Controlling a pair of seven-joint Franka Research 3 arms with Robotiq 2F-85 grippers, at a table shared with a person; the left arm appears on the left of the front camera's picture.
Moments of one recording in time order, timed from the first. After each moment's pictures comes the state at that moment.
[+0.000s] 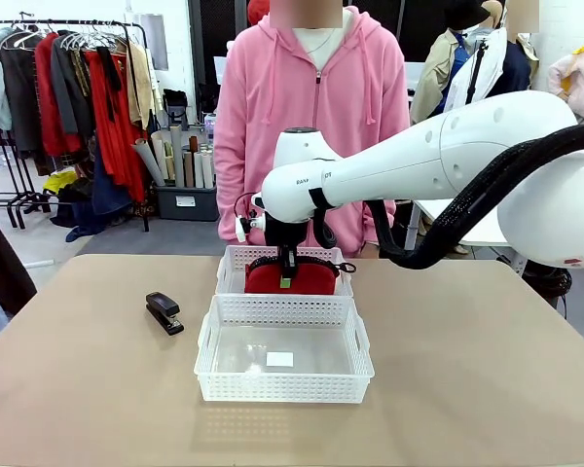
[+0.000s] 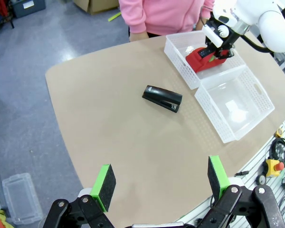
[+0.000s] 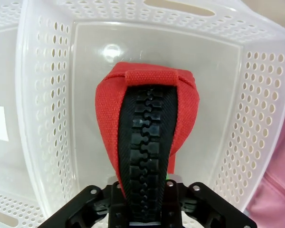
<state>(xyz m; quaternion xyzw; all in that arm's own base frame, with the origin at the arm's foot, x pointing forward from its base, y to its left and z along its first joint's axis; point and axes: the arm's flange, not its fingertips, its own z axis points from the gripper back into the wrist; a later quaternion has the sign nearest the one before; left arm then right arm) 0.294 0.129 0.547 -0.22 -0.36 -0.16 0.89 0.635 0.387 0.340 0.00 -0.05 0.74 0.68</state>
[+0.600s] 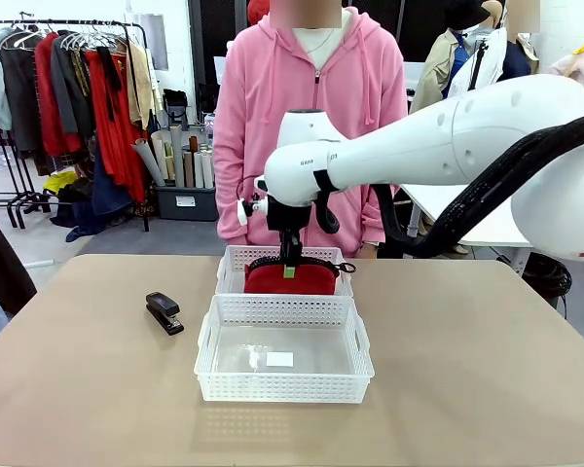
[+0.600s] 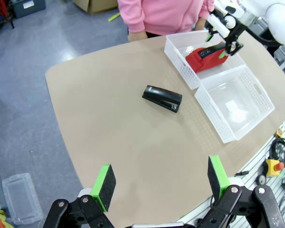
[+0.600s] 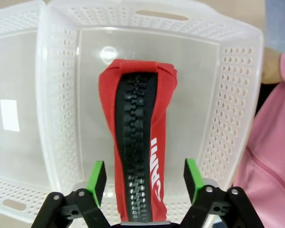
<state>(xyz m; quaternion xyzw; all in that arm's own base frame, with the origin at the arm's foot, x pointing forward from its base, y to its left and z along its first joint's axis) 0.294 0.129 0.547 -0.22 -0.36 -0.16 0.89 0.633 0.381 0.386 -0.01 -0.06 0.73 0.68</state>
